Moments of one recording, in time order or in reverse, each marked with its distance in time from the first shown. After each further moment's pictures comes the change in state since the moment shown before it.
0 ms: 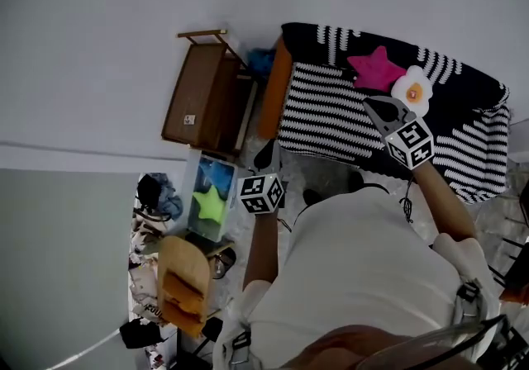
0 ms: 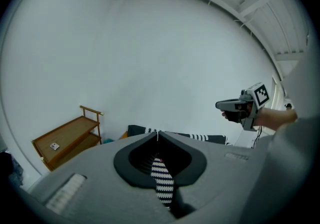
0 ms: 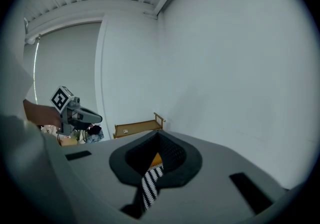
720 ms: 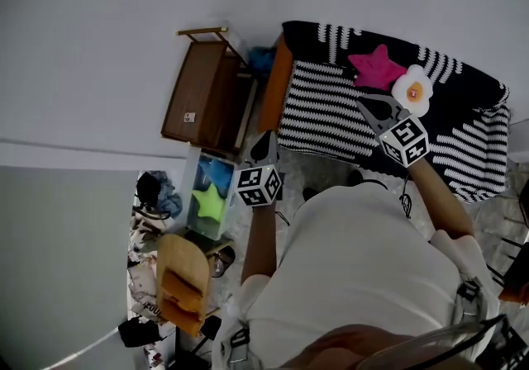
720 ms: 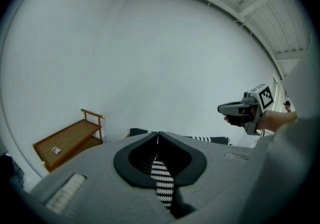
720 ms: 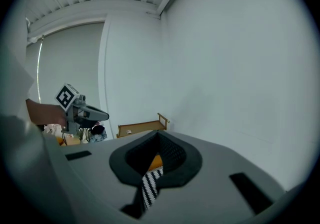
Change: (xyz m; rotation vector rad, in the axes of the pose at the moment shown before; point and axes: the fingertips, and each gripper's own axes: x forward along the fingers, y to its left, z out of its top) left arm 0.007 0.010 0.018 0.011 -0.022 0.016; right arm 0.014 0.014 0.005 -0.011 -0.004 0.037
